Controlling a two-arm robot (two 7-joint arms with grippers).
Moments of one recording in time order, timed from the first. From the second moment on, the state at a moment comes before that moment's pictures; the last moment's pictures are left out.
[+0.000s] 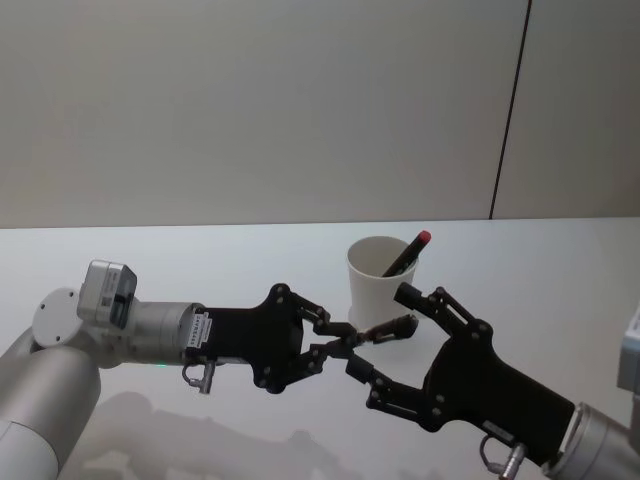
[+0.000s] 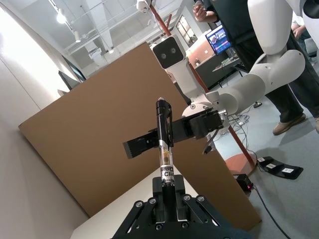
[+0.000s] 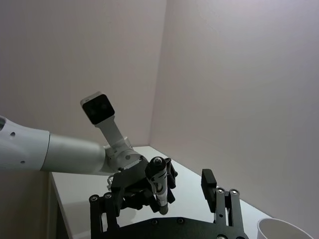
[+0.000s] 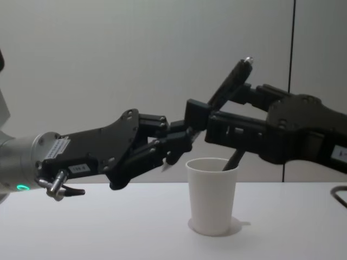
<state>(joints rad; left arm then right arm) -0.84 0.17 0.27 -0.53 -0.72 -0.67 -1.97 -0.01 0.38 -0.32 -1.83 0.37 -0.20 0.61</state>
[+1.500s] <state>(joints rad) -0.84 0.17 0.27 -0.53 -0.72 -0.67 -1.97 -0.02 0.39 -0.33 -1.84 0.35 -0.21 0.57</state>
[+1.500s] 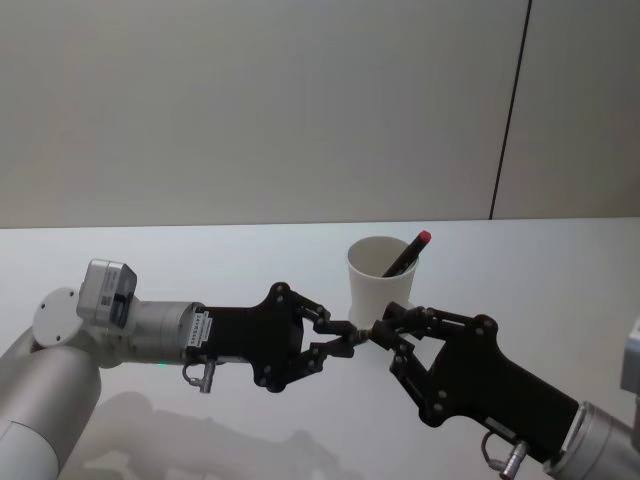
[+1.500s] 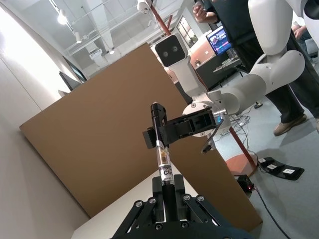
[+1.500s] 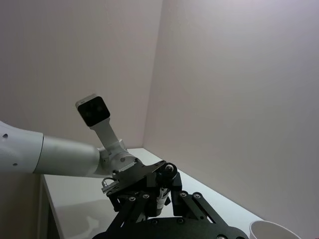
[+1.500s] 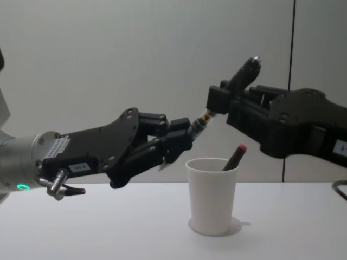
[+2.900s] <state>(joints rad) -0.84 0.17 0.27 -0.53 -0.72 -0.67 -1.97 -0.01 0.40 -0.33 -1.84 0.37 -0.23 0.56</state>
